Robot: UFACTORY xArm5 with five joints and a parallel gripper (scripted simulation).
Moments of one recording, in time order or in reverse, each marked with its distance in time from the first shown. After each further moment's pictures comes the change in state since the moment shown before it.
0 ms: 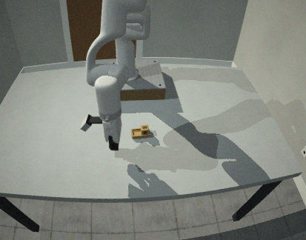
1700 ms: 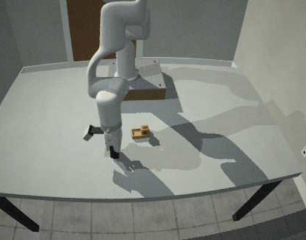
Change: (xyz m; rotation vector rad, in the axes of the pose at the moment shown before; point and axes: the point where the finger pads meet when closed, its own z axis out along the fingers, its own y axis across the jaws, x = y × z) arm 0.002 -0.003 0.051 0.001 0.000 0.000
